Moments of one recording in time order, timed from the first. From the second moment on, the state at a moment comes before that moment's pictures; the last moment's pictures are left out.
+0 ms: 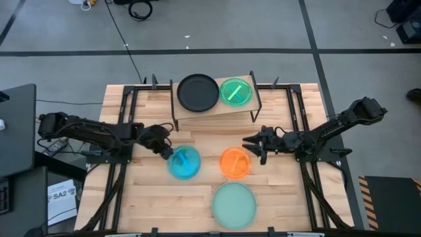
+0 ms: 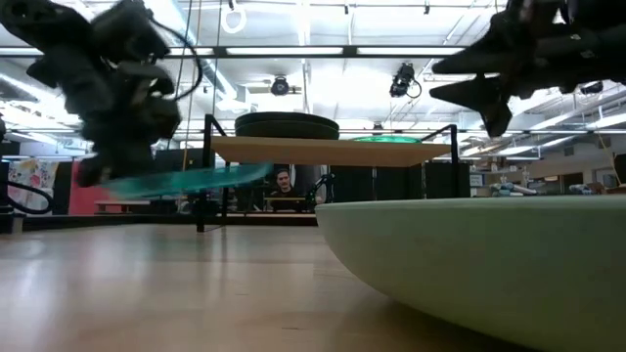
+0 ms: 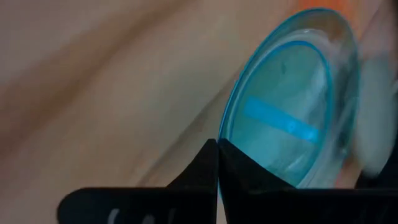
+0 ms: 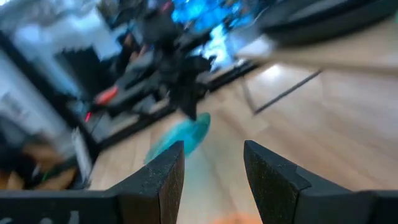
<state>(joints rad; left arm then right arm) 0.03 1.04 0.38 -0.19 0.14 -0.95 0.28 1.05 0.19 0.77 0.45 0.48</state>
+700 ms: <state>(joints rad) -0.13 1.04 0.38 0.12 -0.60 -0.98 0.26 1.39 0.54 0.82 0.69 0.42</state>
